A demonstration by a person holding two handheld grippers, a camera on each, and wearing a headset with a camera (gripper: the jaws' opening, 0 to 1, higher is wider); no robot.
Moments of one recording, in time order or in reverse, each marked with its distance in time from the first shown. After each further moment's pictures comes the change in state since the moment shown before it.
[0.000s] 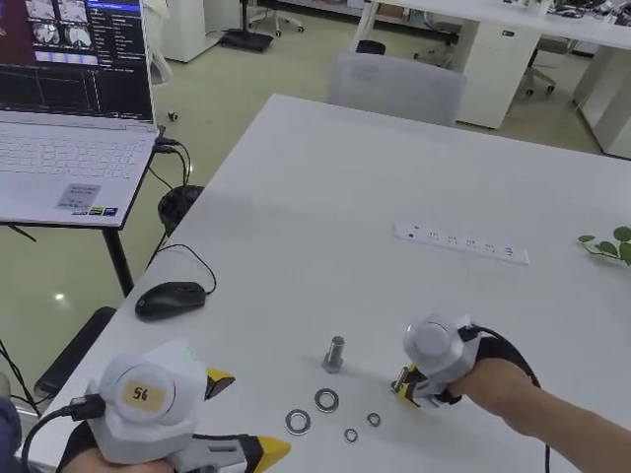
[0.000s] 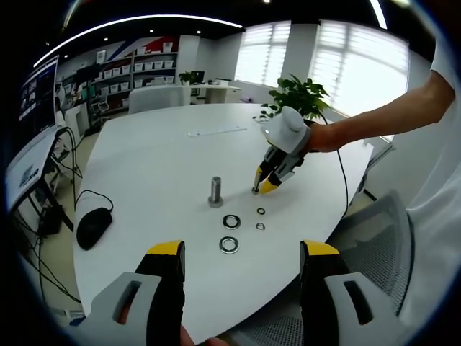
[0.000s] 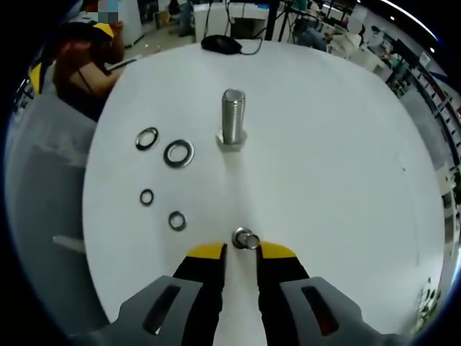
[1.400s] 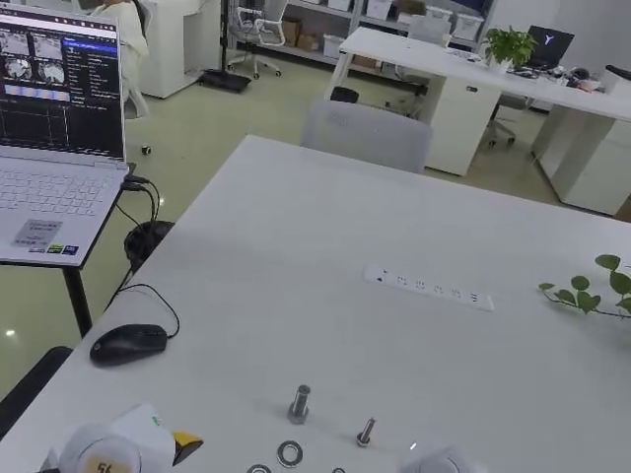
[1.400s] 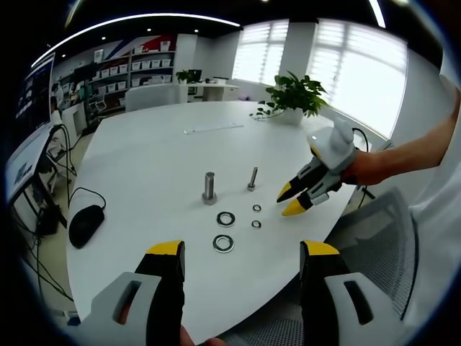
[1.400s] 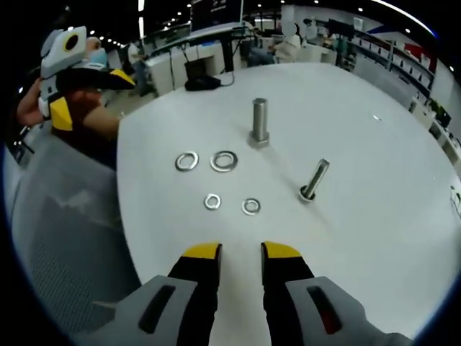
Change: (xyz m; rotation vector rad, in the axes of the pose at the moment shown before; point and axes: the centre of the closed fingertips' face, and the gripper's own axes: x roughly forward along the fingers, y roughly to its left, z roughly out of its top) left arm 0.011 -0.008 -0.009 0.006 0.009 -0.014; right arm -0.018 0.086 -0.012 0.348 -0.233 -0.049
